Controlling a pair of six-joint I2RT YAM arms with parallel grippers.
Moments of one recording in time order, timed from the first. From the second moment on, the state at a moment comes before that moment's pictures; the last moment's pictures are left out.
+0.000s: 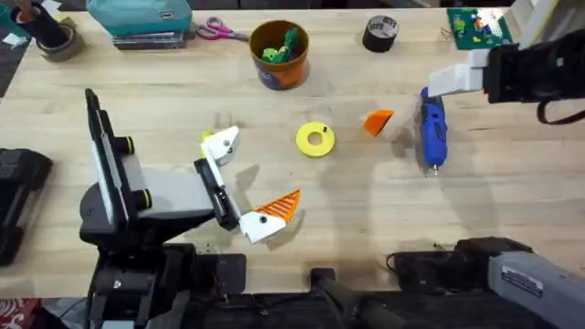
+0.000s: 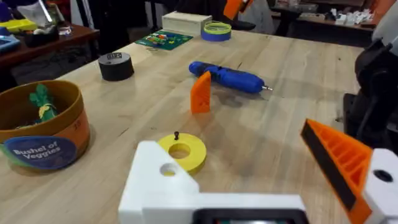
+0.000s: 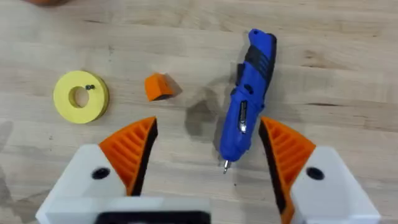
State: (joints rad) left arm -0.01 0.01 0.01 -0.11 1.09 0.09; right arm 0.00 1.14 1.19 -1.11 -0.08 0.00
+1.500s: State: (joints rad) left arm -0.01 0.01 0.01 -0.11 1.09 0.09; right arm 0.40 1.43 1.61 -1.30 -0.02 0.10
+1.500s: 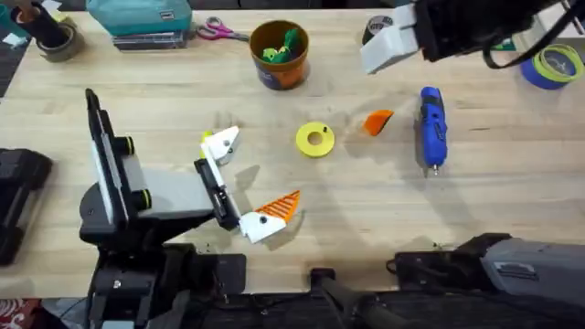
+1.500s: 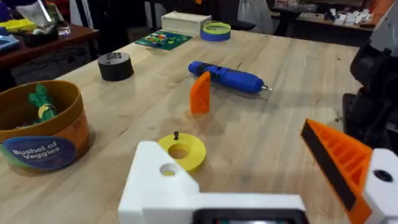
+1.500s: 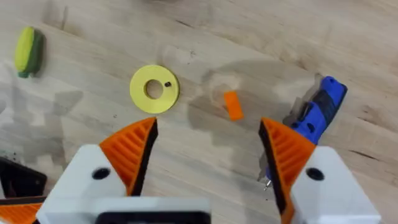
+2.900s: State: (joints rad) left arm -0.01 0.01 0.01 -0.11 1.09 0.09; right arm 0.54 1.56 1.62 -1.34 0.05 -0.01
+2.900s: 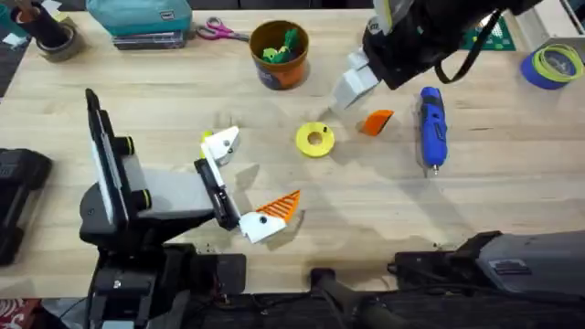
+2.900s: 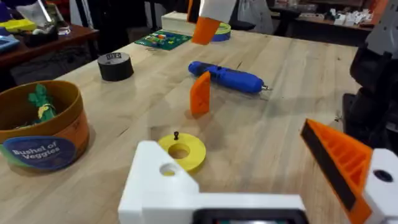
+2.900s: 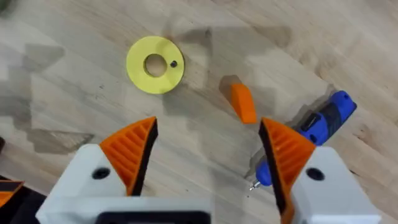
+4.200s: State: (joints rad) left arm -0.01 0.01 0.01 -0.11 1.09 0.09; right arm 0.30 1.65 1.33 -1.13 -0.02 -0.13
